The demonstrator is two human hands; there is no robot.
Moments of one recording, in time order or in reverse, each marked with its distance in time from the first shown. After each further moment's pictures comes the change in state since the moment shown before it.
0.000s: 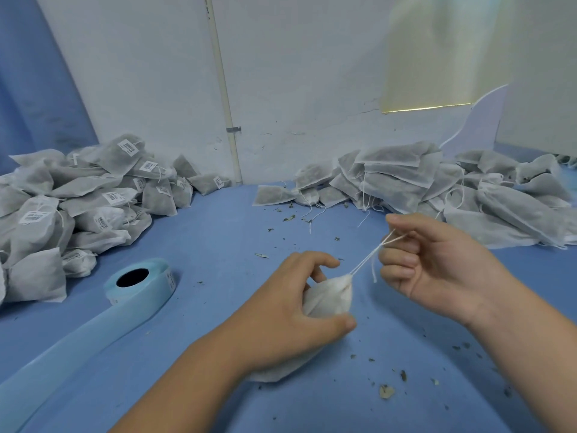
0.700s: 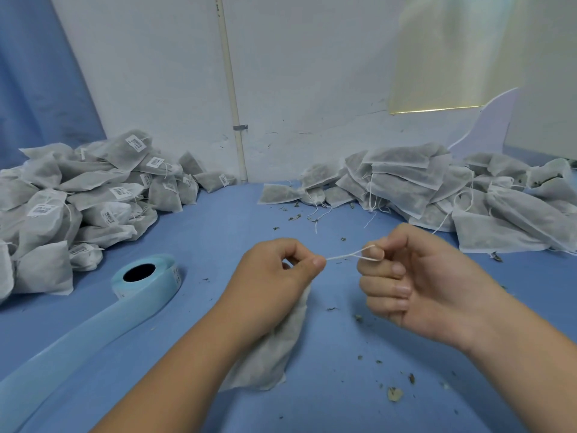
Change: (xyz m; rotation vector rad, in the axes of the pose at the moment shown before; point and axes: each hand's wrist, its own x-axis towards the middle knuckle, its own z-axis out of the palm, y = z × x) left_hand 0.010 0.007 -0.017 -0.207 0.326 -0.145; right_hand -0.010 0.016 0.019 -0.104 -0.204 0.187
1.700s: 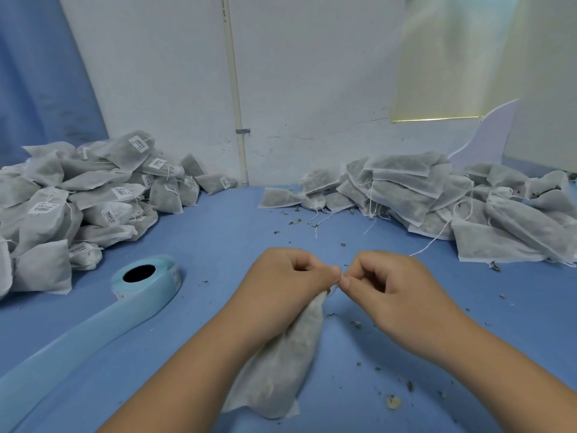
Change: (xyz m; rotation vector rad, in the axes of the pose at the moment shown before) left_hand -0.004 0.011 0.003 -0.138 -0.126 -0.092; right_hand 0.005 0.024 0.001 -1.323 0.307 -0.577
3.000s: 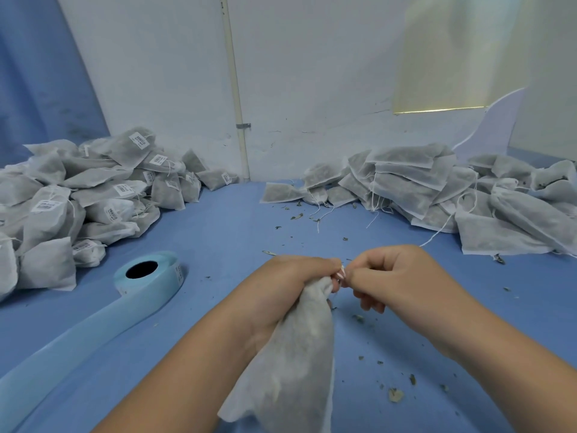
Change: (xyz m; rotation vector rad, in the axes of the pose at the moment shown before) left_hand 0.003 -0.001 0.000 -0.394 -0.229 -0.316; right_hand 0.003 -0.004 -0.005 0.274 -0.100 0.303
